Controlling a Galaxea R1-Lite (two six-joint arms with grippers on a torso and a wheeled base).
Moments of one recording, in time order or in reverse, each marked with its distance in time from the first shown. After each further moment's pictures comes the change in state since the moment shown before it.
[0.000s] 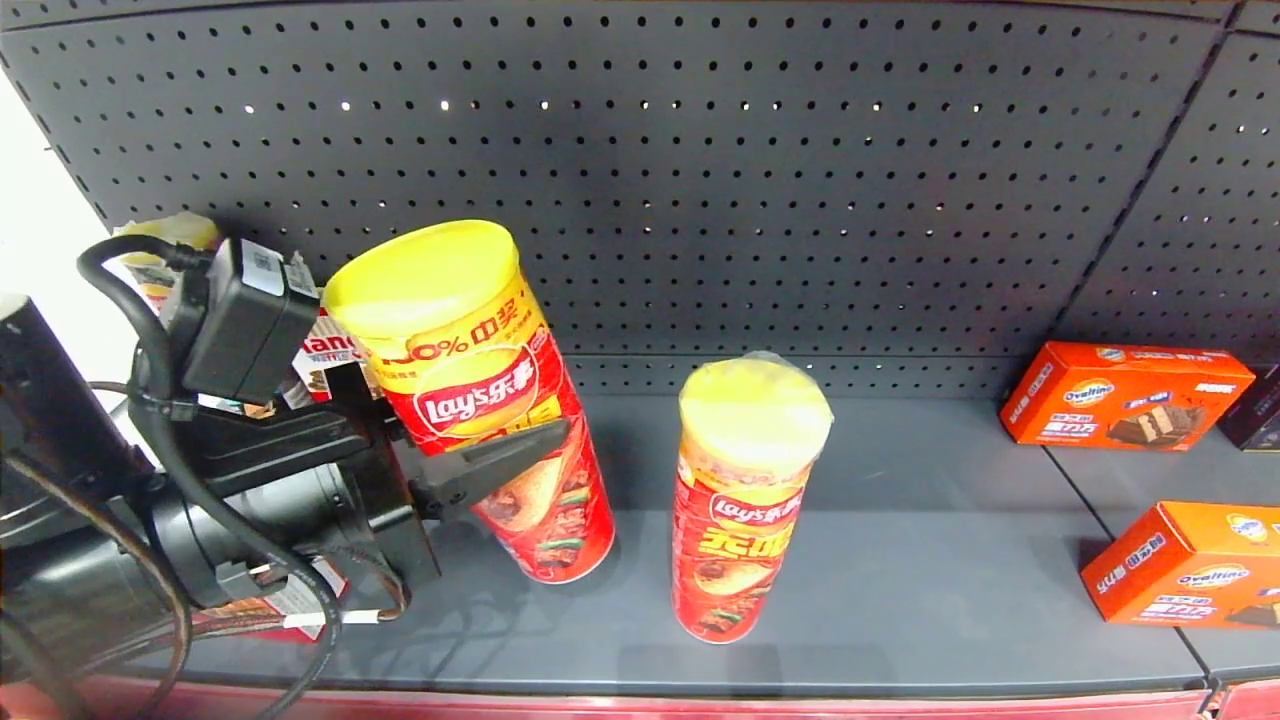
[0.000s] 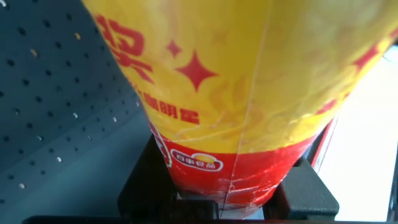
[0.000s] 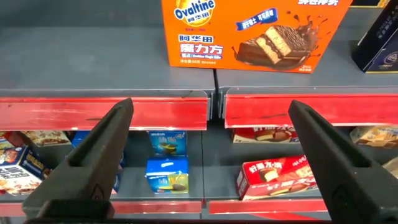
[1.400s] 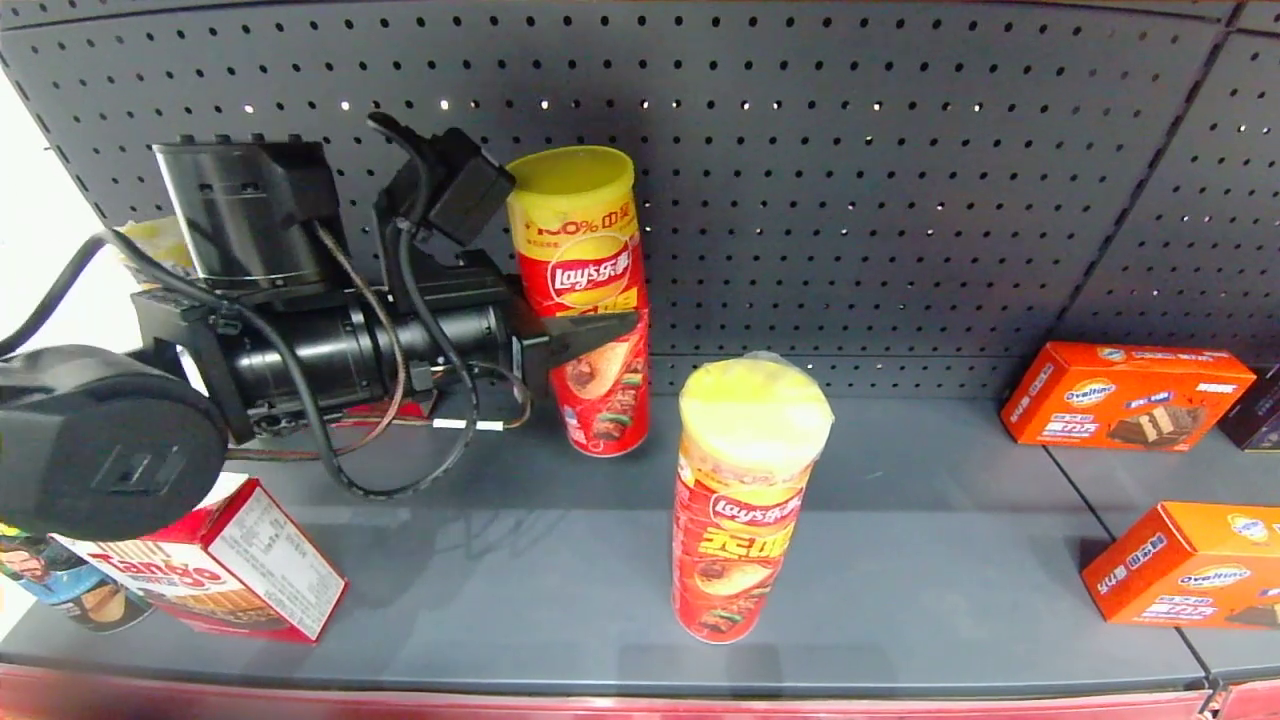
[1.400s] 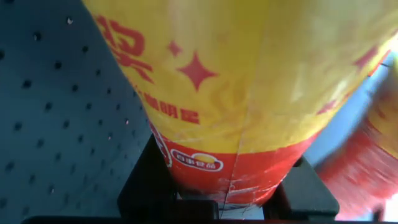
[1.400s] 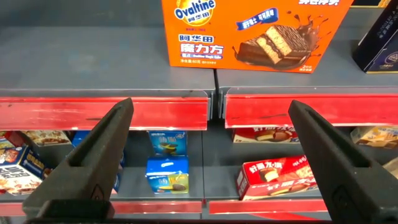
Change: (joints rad) left arm 0.069 0.311 -0.515 0.288 -0.091 0.112; right arm 0.000 0.000 0.000 0.000 0.000 0.000
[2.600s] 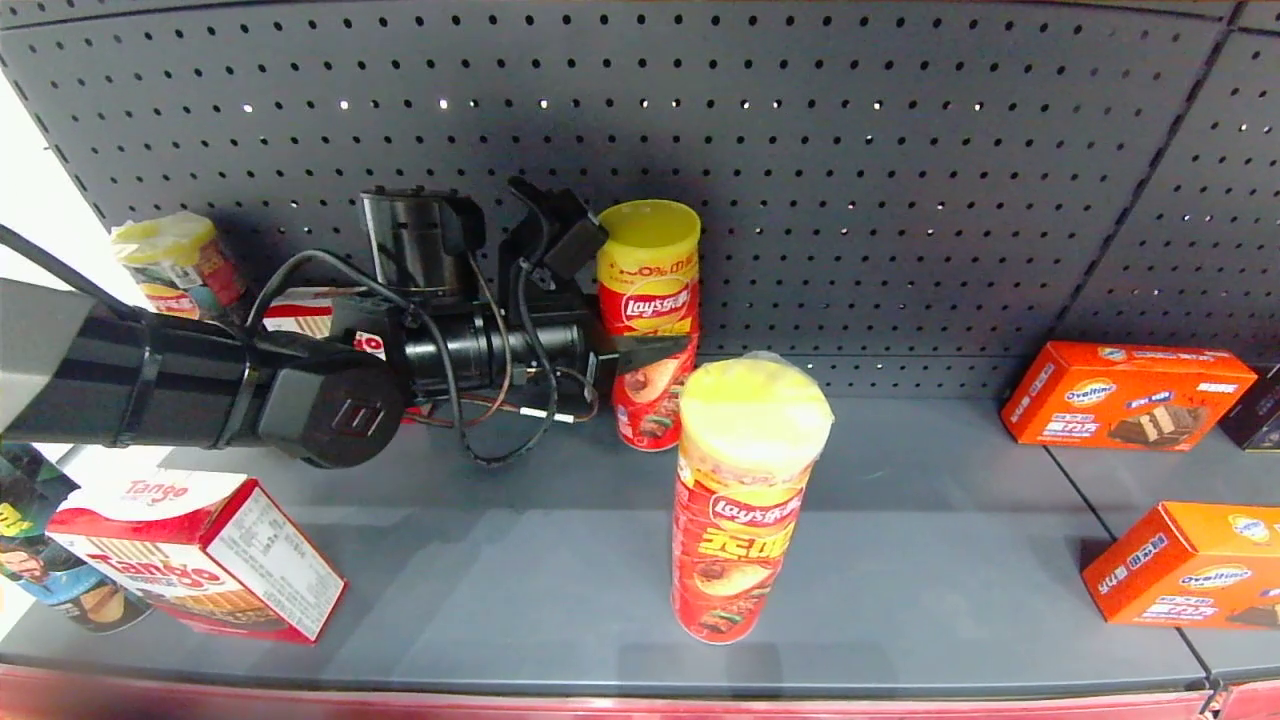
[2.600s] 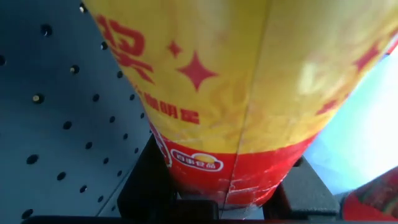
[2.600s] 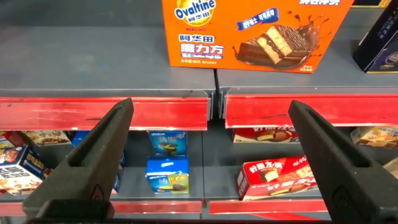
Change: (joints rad) left arm 0.009 0.258 -0.214 0.017 -0.124 0.096; right arm 0.001 0.000 0.000 0.000 0.000 0.000
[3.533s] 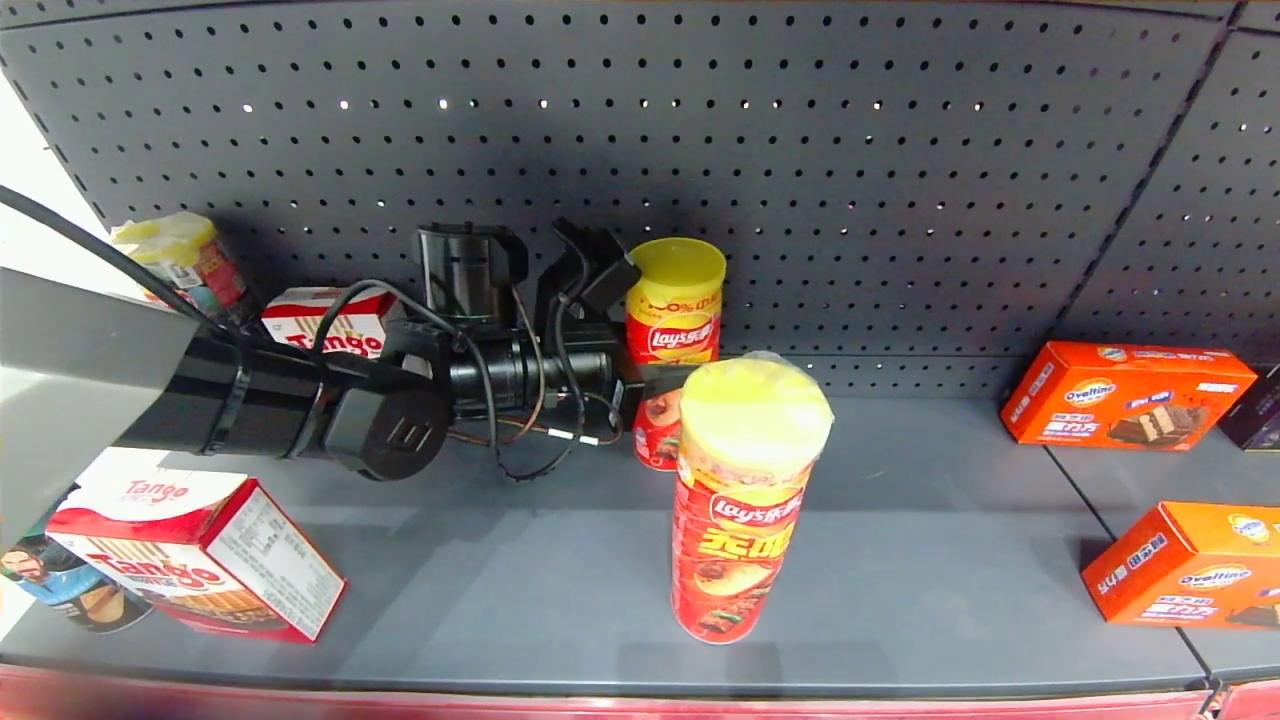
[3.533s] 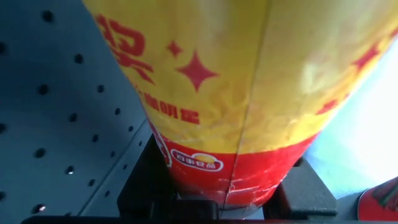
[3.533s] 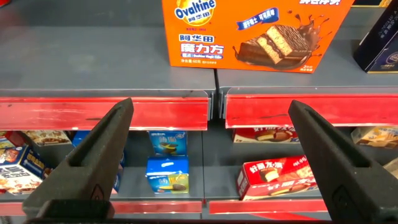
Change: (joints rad) left arm -0.027 0.074 -0.016 -0.010 0.000 0.030; right arm 0.000 0.000 0.000 0.000 0.000 0.000
